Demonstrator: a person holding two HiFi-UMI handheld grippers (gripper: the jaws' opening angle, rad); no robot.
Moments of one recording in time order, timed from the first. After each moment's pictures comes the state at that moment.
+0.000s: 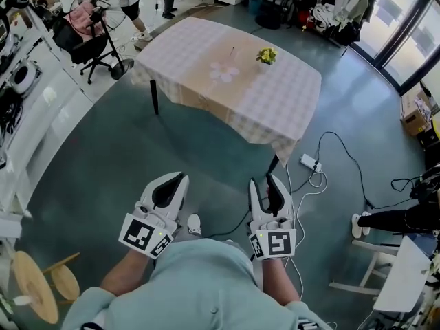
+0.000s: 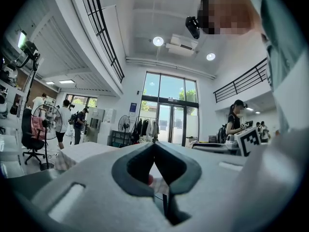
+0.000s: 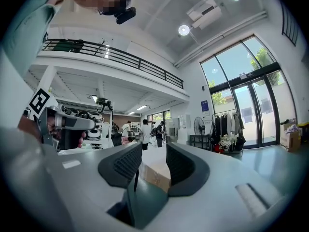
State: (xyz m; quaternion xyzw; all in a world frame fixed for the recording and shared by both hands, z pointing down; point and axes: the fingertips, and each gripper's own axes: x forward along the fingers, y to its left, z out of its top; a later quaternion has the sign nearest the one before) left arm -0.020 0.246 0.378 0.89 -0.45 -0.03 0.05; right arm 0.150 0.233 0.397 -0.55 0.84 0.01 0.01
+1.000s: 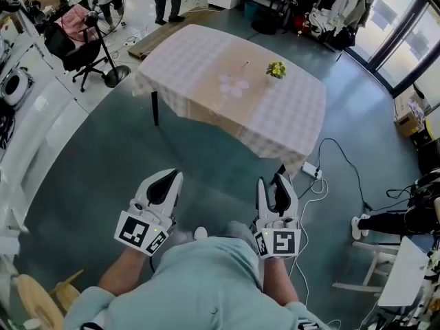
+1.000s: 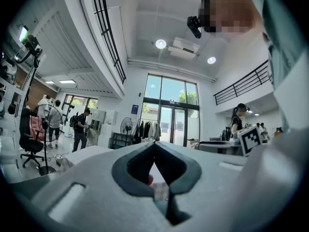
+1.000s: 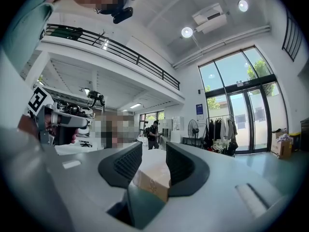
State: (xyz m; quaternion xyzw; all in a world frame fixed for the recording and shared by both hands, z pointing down) left arm -0.134 0.154 0.375 0.90 -0.44 -0.04 0.05; right arm 0.074 0.153 0.386 -0.59 0.80 0.03 -0.01
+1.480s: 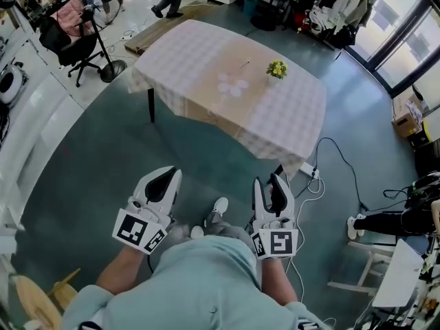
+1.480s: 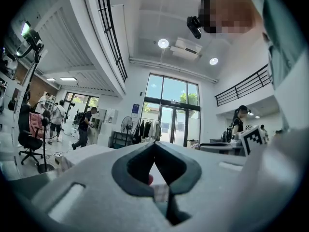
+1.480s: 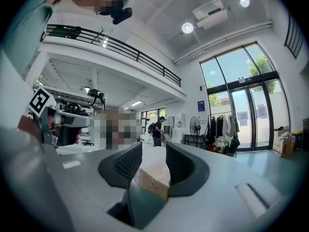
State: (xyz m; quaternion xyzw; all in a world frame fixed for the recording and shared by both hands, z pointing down) left arm -0.137 0.121 0.384 0.89 -0.44 -0.05 0.06; right arm 0.064 0.125 0.397 -0.59 0.81 0.02 -0.02
